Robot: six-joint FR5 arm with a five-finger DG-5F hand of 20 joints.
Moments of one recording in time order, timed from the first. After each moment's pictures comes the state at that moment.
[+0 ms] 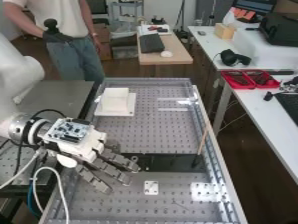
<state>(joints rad) 1.31 -1.92 -2.23 -2.24 -1.57 -0.72</state>
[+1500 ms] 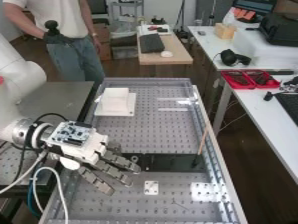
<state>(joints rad) 1.31 -1.94 -2.23 -2.22 -1.58 -0.72</state>
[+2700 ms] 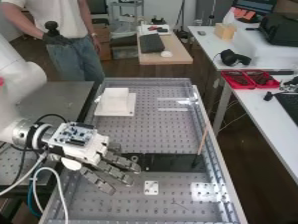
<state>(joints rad) 1.29 -1.95 -2.21 -2.26 -1.63 -0.75</state>
